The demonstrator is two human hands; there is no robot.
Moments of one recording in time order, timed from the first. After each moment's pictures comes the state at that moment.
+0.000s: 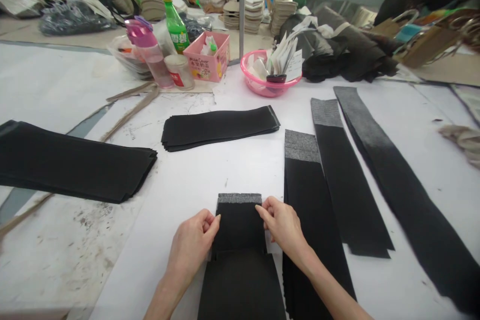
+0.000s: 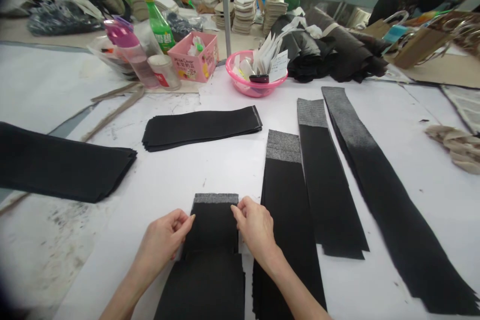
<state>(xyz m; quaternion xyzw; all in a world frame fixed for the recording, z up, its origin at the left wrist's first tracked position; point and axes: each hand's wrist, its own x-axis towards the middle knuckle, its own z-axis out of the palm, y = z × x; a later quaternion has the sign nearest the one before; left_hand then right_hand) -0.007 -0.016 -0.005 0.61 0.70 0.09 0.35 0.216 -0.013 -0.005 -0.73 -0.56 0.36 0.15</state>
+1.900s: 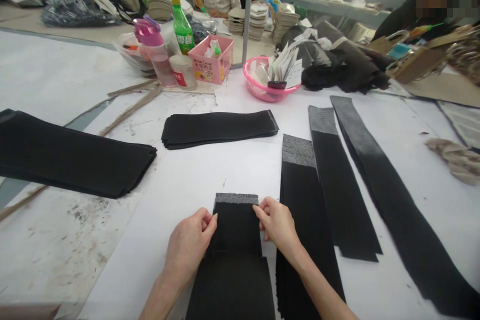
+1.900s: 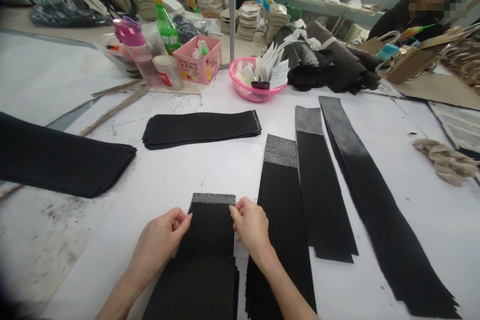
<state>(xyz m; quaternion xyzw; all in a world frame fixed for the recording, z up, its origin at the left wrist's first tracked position) -0.001 -0.016 0.003 0.63 0.71 0.05 0.29 0.214 -0.011 -0.009 -0.73 -0.54 0.40 0.15</state>
